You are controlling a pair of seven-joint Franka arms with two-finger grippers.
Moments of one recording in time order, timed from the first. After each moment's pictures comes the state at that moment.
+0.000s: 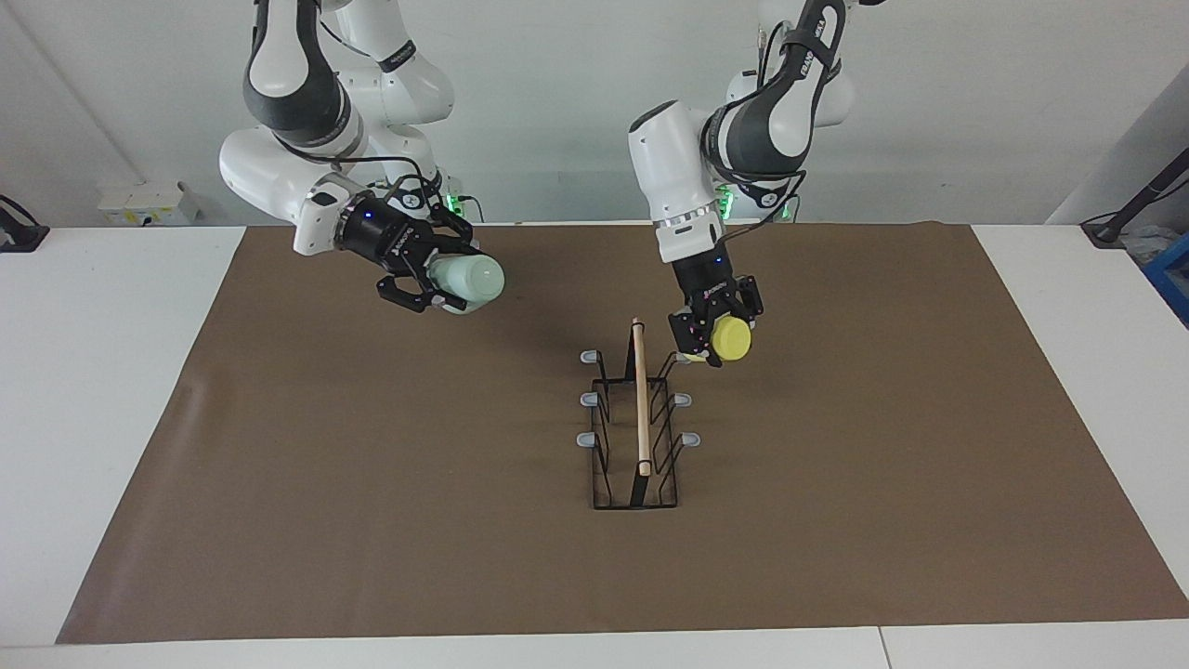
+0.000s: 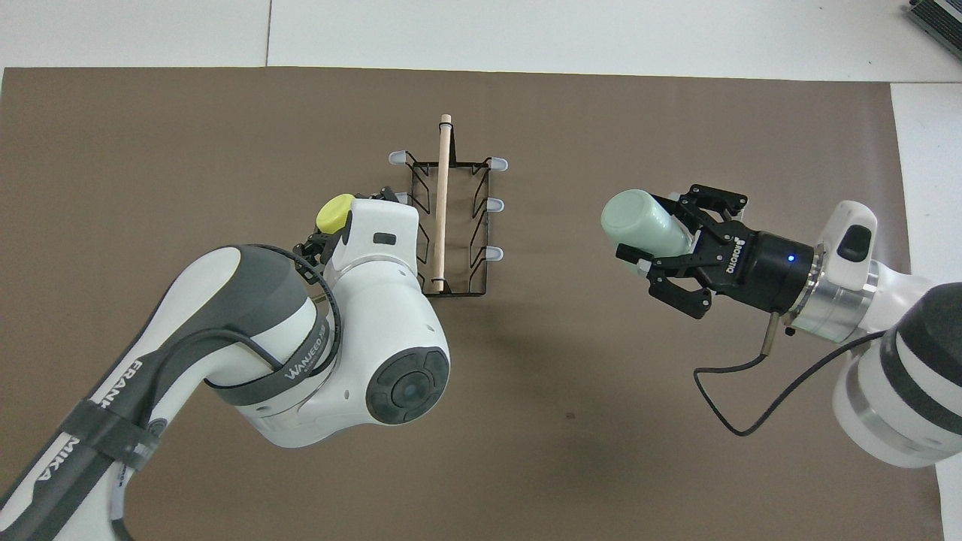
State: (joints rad) left arm -0.17 0.10 -0.47 -1.99 0.98 2.23 -1.75; right arm 0.04 -0.15 0.06 -2.25 1.65 2.13 -1.86
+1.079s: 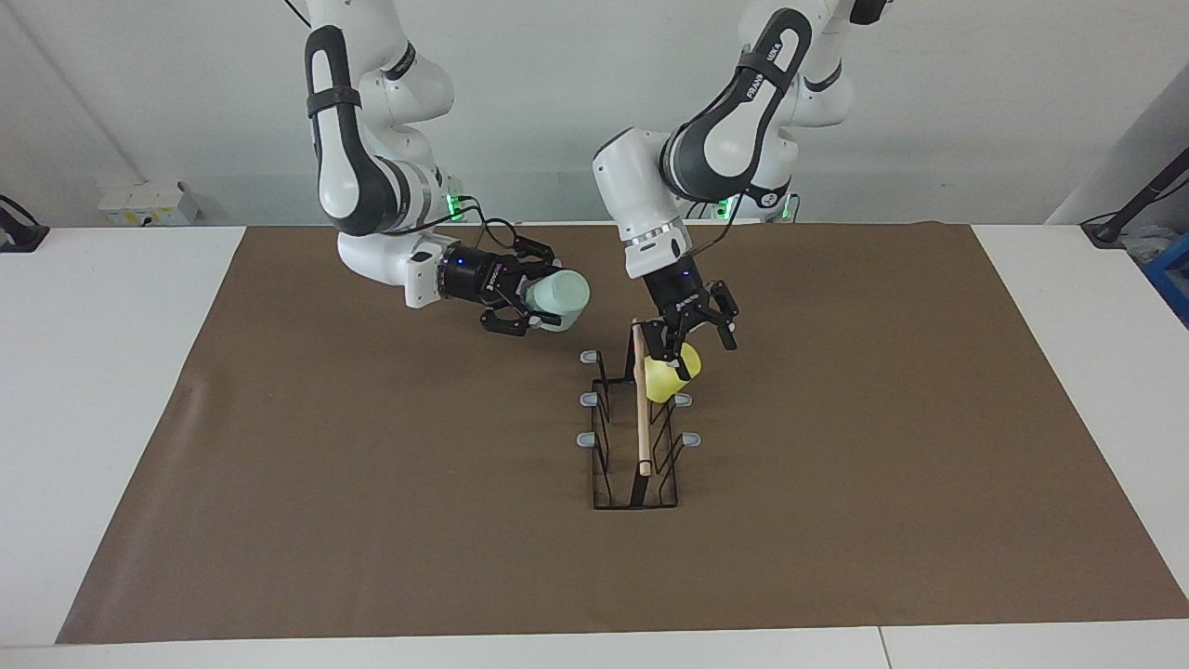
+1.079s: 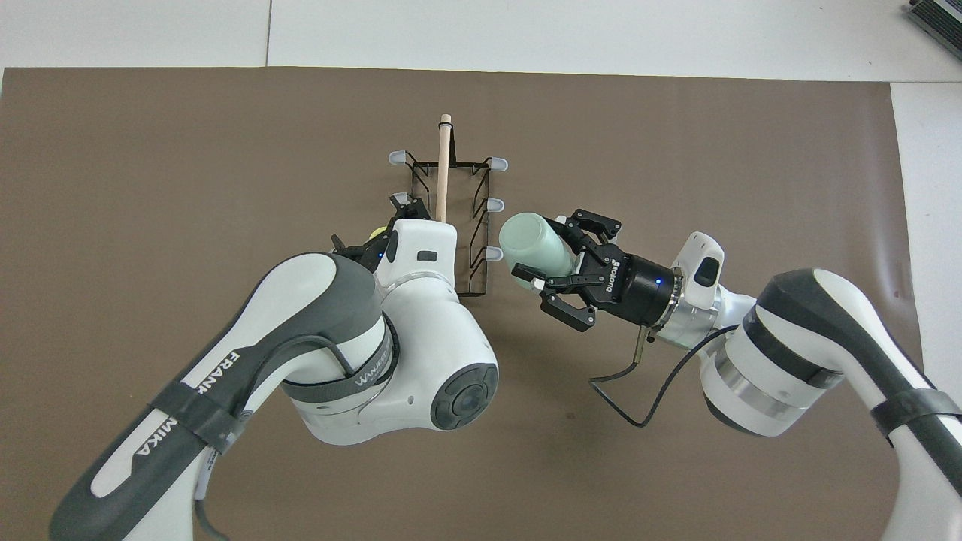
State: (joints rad) left arm -0.17 0.18 -0.54 -1.94 1.10 2.14 -1.88; right arm 0.21 0.05 0.05 -2.29 2.12 1.96 -2.21
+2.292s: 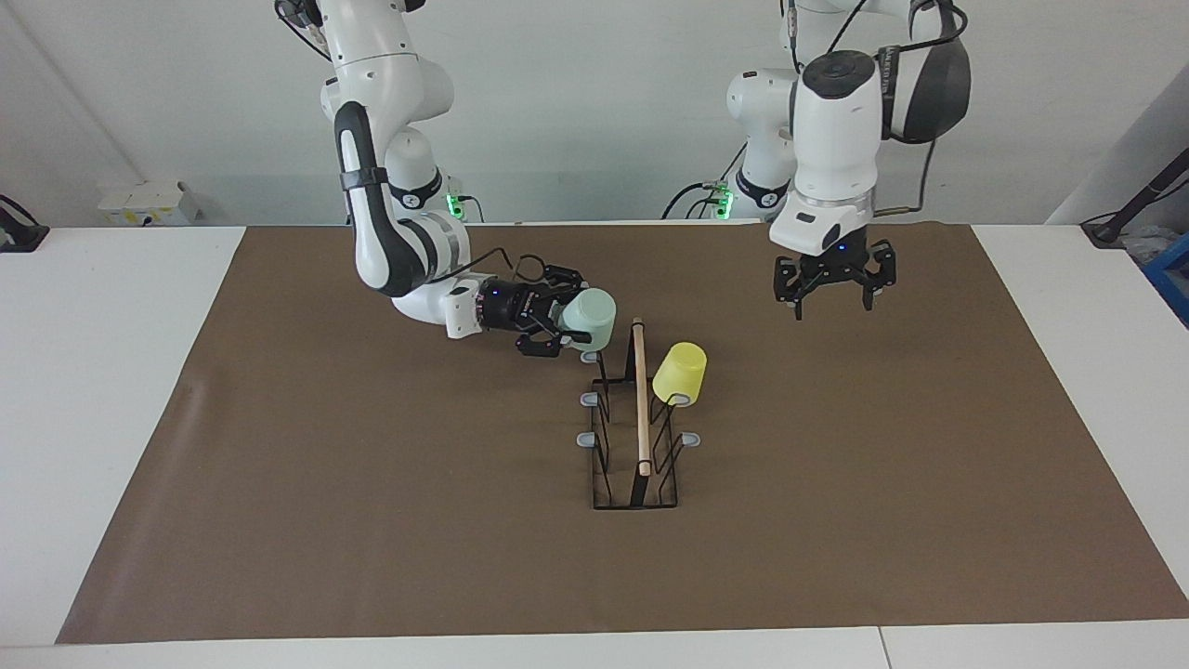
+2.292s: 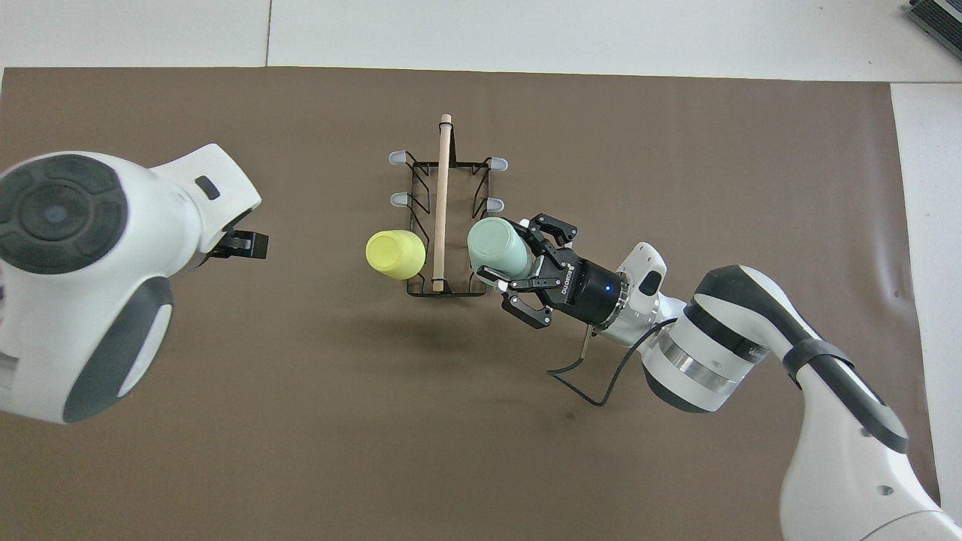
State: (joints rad) left arm -0.12 -0.06 -0.17 -1.88 0.23 1.92 -0.16; right arm 0.26 0.27 0.06 -2.25 2.32 1.73 -2.49
